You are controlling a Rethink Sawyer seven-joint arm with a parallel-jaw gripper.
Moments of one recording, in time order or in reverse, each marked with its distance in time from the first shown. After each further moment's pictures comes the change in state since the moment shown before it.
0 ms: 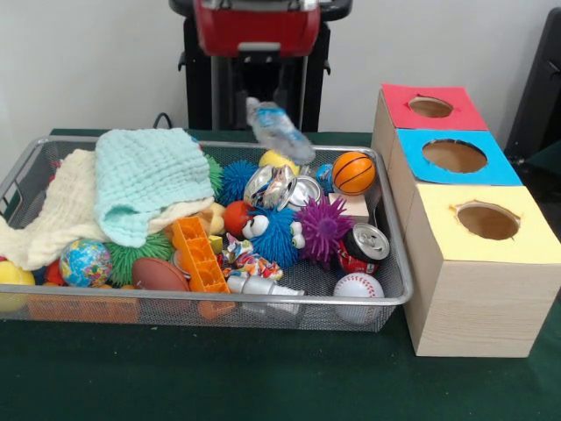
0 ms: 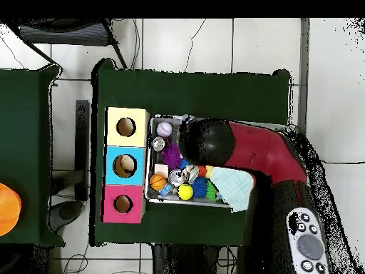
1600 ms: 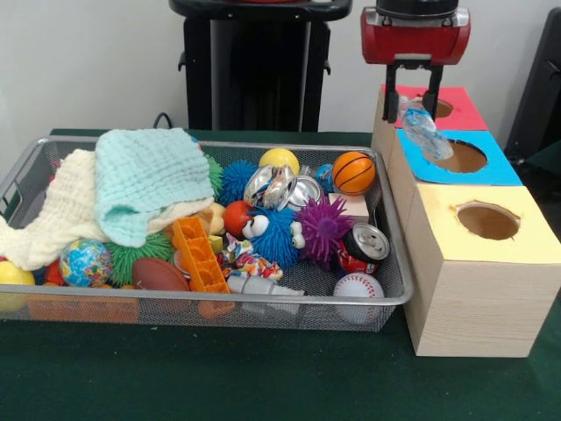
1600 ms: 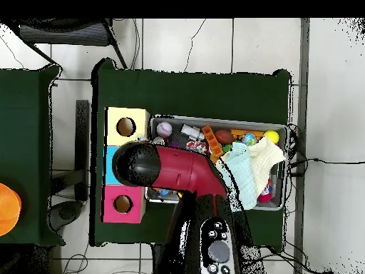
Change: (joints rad) arm 0.280 0.041 -0.147 0.159 0.229 -0.100 0.271
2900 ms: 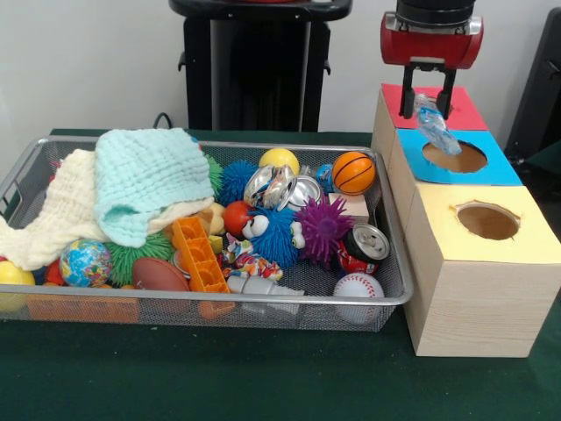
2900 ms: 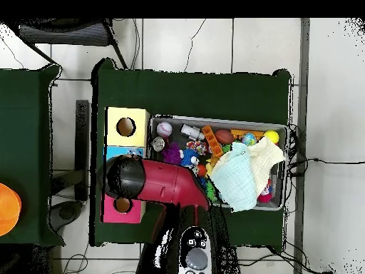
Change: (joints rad) arm 0.079 0.013 -0.046 0.070 0.070 -0.029 0.085
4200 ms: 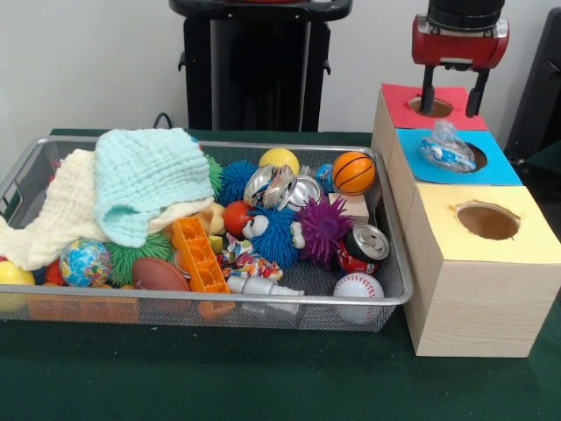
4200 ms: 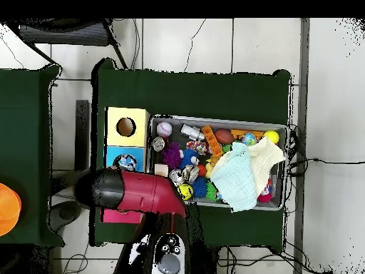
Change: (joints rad) arm 0.097 0.014 -0.028 0.046 0.049 -0.022 0.000
